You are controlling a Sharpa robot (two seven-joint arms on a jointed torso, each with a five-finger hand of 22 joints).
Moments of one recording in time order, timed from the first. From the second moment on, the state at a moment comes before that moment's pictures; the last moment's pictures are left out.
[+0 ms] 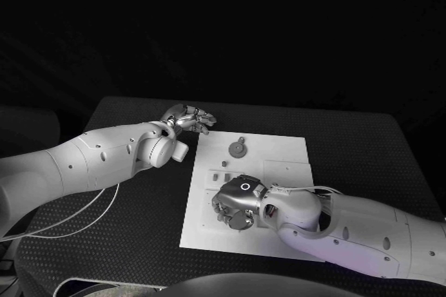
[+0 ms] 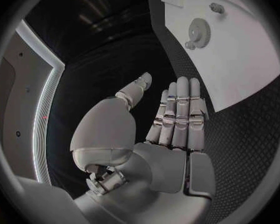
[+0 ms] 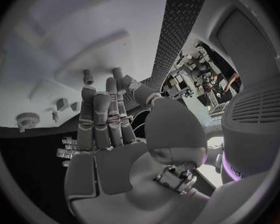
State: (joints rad) left arm 1.21 -0.67 -0.13 1.15 -0.23 -0.30 0.22; left_hand 1.08 -0.12 0.50 -0.26 0.05 0.84 0.19 0.31 0.46 1.14 0.13 0.08 0.28 1.01 0.04 0.72 0.49 0.01 1.03 -0.06 0.07 1.07; right arm 1.02 -0.57 -0.14 1.62 -1.92 -0.17 -0.09; right_hand 1.15 -0.04 0.66 -0.30 0.05 0.99 0.12 0.37 0.51 1.29 0.05 0.22 0.27 1.11 -0.06 1.28 0.59 0.25 1.00 0.05 0.81 1.31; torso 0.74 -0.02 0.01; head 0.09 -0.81
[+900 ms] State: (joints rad) left arm 1.21 -0.67 -0.13 1.15 -0.23 -0.30 0.22; left_hand 1.08 -0.12 0.49 -0.26 0.05 0.84 0.19 0.31 0.46 1.14 0.13 0.08 0.28 1.01 0.04 0.72 0.49 0.01 1.03 -0.06 0.07 1.07; right arm 1.02 -0.55 -0.16 1.60 -1.92 -0.19 -0.10; right_hand 1.12 -0.07 0.66 -0.29 0.05 1.00 0.12 0.38 0.54 1.29 0.05 0.22 0.27 1.11 -0.06 1.28 0.59 0.25 1.00 0.05 0.82 1.31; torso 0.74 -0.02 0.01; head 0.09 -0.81
